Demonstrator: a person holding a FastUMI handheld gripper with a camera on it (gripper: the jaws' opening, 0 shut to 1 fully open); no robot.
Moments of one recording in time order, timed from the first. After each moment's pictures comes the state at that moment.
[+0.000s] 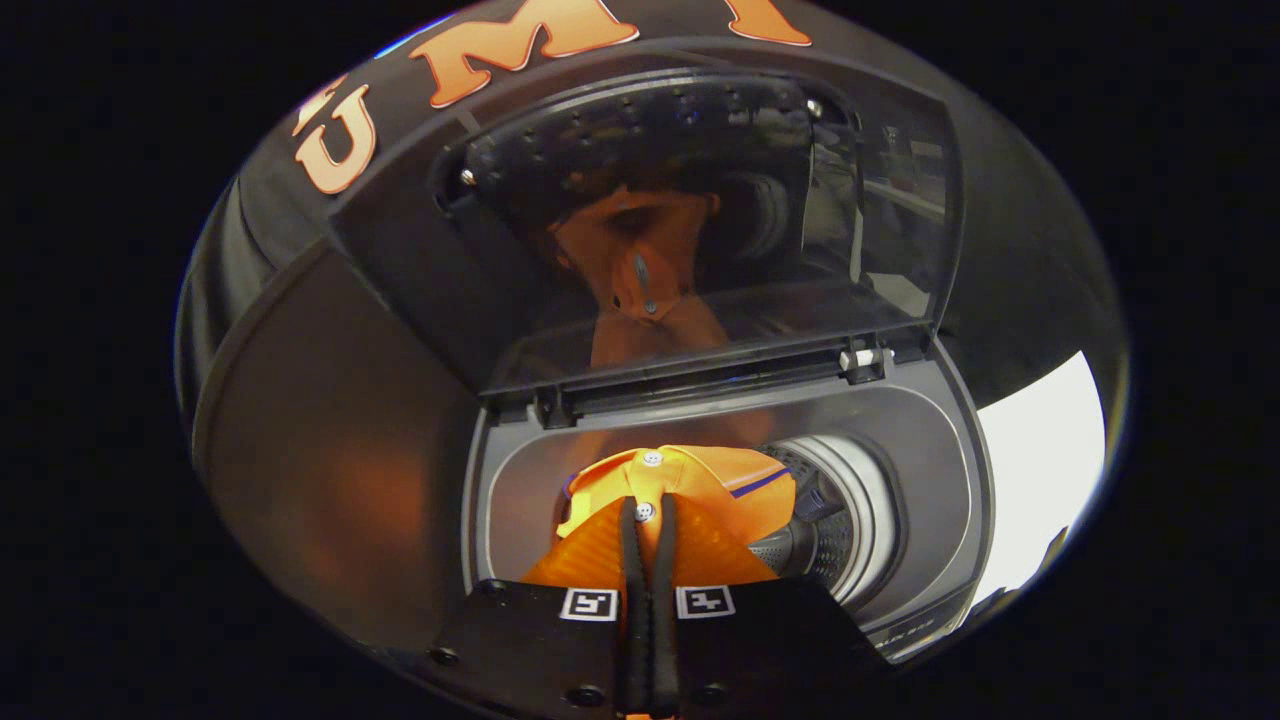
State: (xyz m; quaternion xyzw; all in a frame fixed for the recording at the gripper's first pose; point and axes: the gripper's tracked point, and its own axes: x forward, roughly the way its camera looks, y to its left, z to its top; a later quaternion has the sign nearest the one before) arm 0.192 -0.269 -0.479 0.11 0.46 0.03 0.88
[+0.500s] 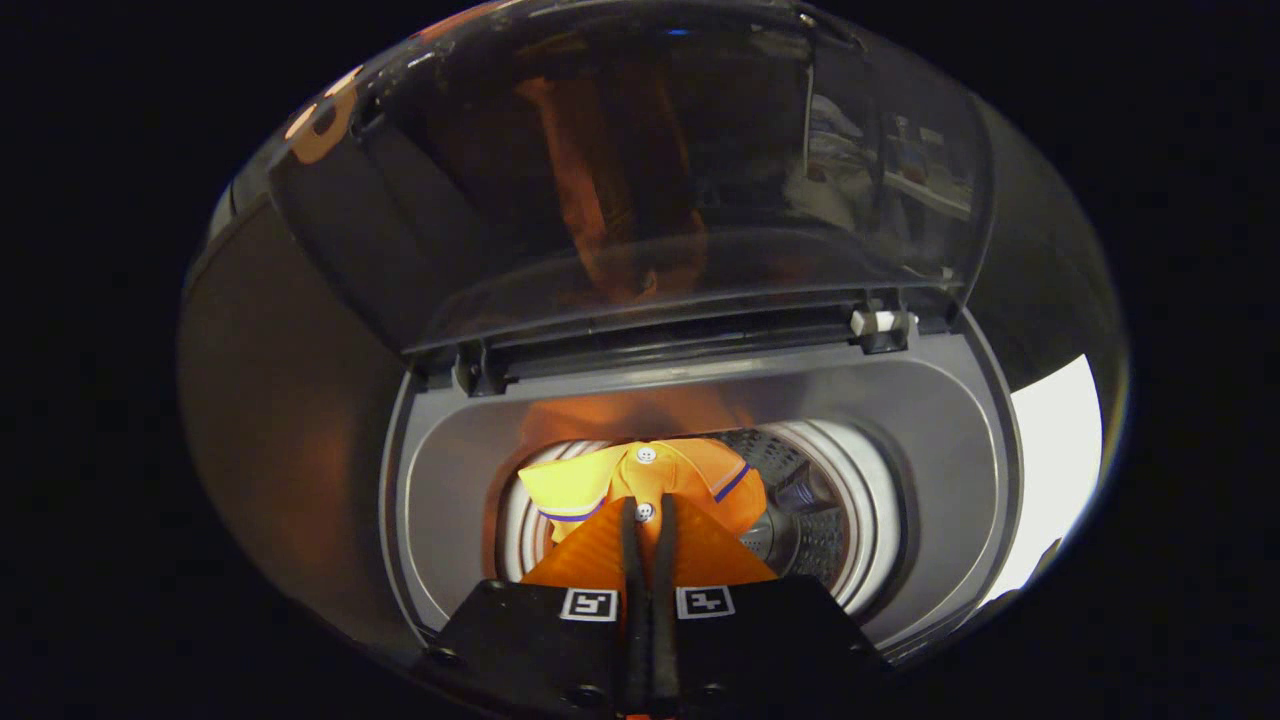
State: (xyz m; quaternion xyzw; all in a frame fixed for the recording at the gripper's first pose) arm 0.196 -0.281 -0.539 0.09 0.50 0.02 0.86
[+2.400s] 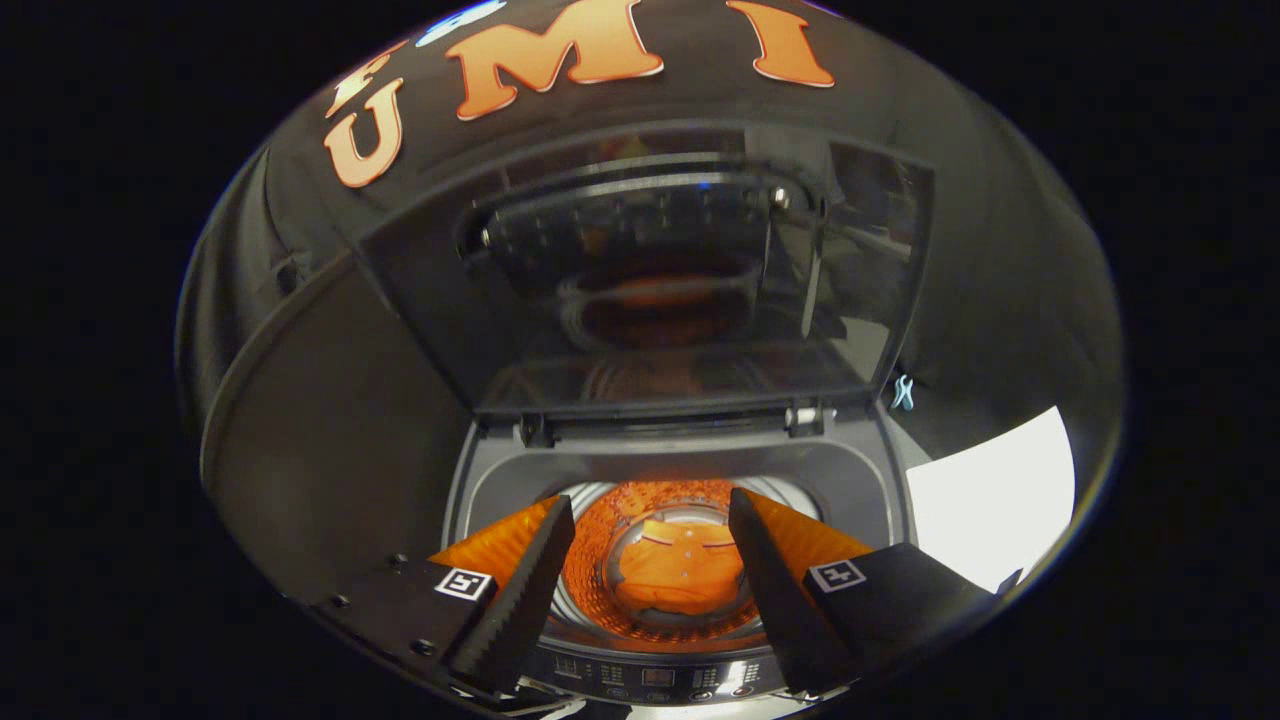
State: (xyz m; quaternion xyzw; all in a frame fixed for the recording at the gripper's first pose) arm 0.195 -0.296 -0.409 0.06 0.40 0.03 0.91
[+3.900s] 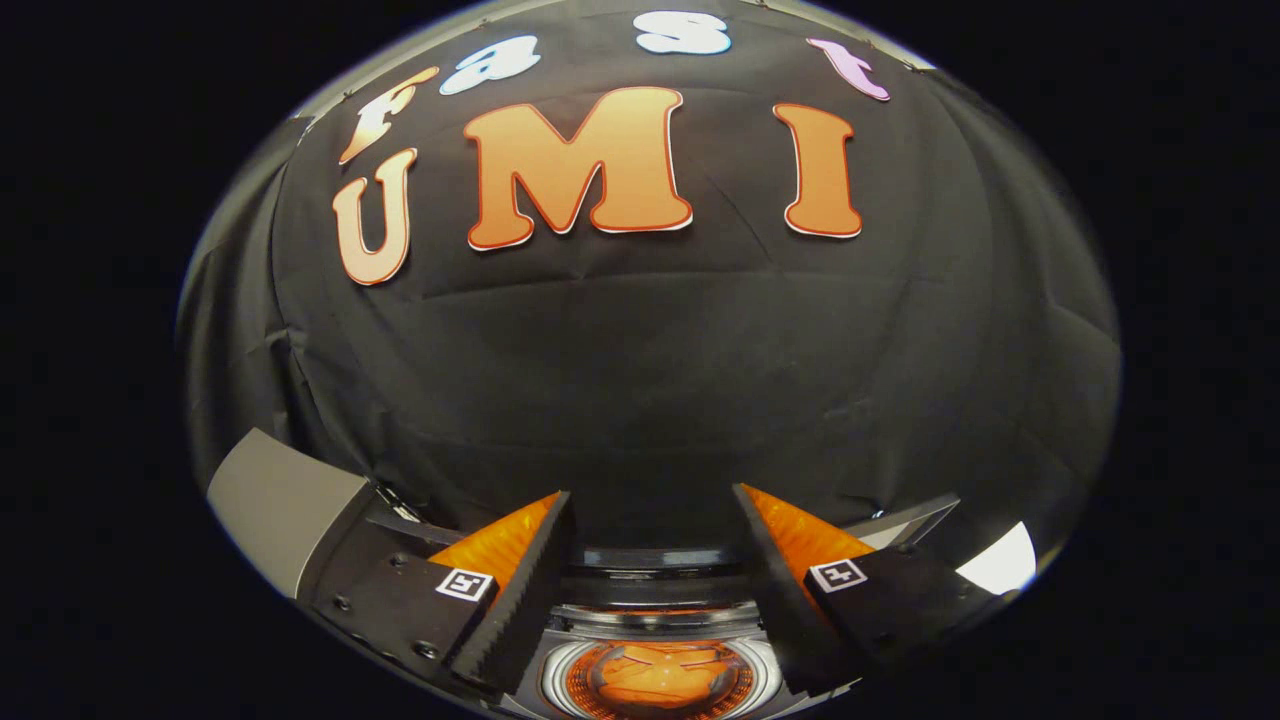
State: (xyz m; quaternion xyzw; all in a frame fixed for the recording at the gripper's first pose) arm 0.323 -0.286 -0.272 0.01 0.24 0.01 0.97
